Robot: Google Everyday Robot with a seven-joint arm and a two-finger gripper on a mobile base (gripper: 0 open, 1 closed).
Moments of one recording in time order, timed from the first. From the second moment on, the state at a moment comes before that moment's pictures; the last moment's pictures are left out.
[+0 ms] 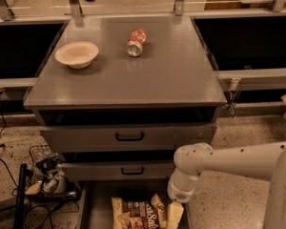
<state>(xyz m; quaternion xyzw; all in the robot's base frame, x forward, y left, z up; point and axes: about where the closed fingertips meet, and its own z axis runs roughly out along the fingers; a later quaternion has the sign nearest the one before) 0.402 -0.103 0.426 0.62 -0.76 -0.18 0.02</state>
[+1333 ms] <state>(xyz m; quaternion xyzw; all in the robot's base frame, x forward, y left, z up) 0.400 -0.091 0.343 0.58 -0.78 -0.23 0.03</state>
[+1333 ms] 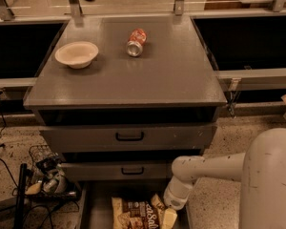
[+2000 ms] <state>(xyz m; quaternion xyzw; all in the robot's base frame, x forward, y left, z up) 0.418 -0.071 0.330 0.58 -0.78 -0.25 0.01</state>
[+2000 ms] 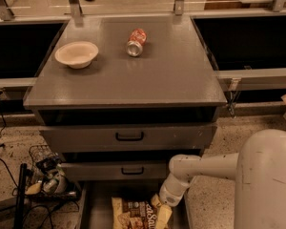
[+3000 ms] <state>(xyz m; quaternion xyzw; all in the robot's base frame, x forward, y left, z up) 0.408 -0.050 0.288 0.58 -0.76 -0.28 0.04</state>
